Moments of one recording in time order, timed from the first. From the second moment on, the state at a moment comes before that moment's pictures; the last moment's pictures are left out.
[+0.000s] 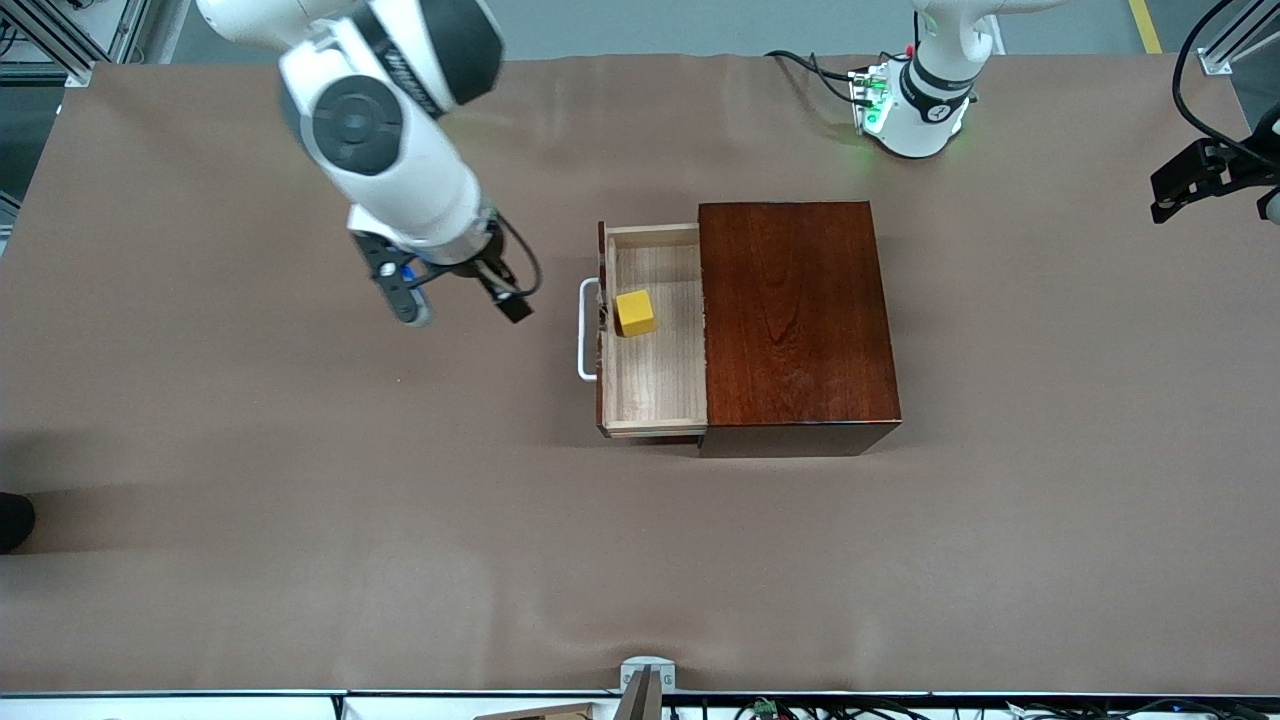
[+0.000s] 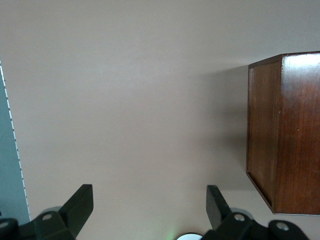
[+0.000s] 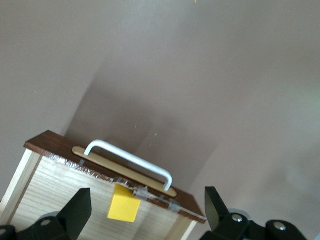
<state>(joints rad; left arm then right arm) 0.05 -0.09 -0.06 -1.59 0.12 1.48 0.05 0.59 0.28 0.01 -1.52 0.14 1.72 1.63</state>
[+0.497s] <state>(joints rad) 0.05 -0.09 -0.07 -1.59 0.12 1.48 0.05 0.70 0.40 0.01 -1.52 0.14 1.87 1.86</state>
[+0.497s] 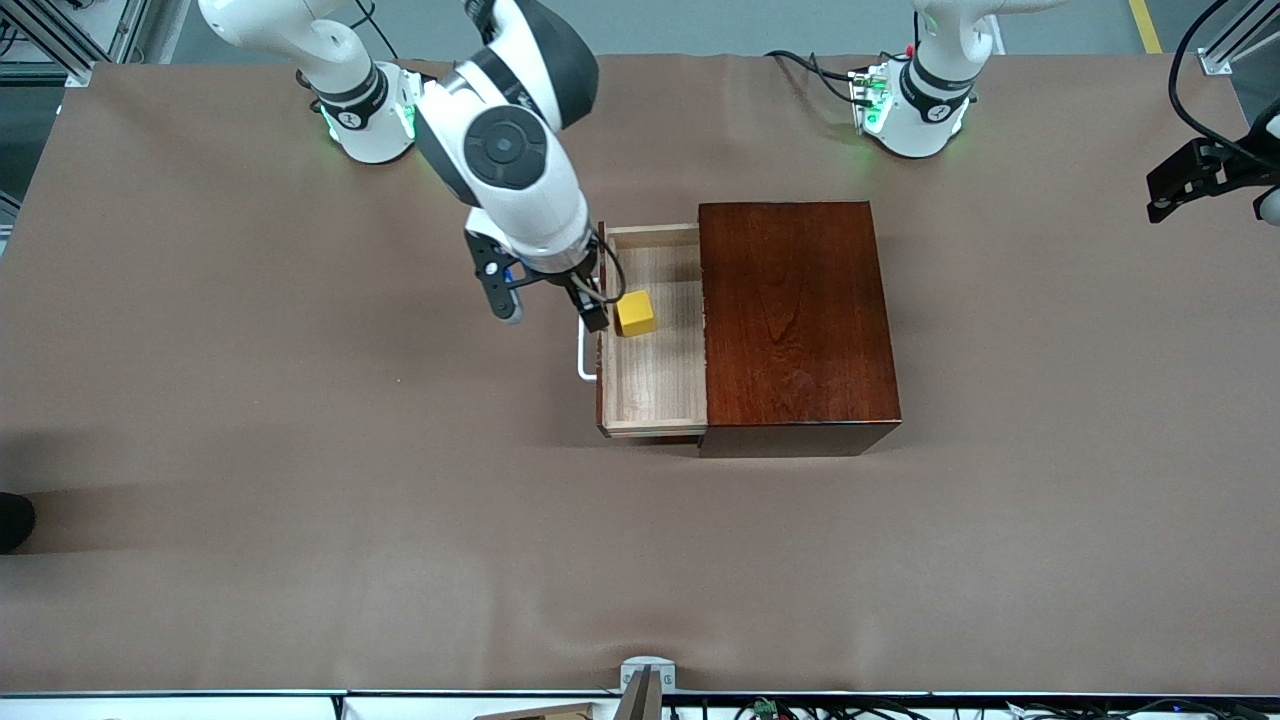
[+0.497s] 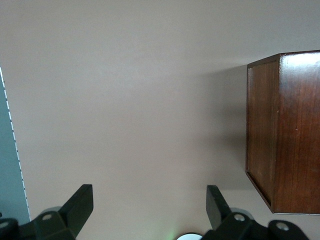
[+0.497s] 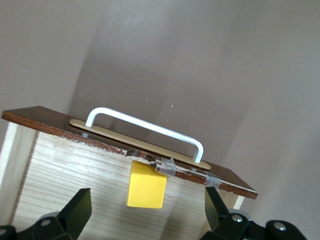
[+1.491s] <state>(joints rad) 0.05 -0.10 -0.07 -1.60 0.12 1.49 0.05 0.81 0.54 0.01 -1.53 0.14 2.01 2.05</state>
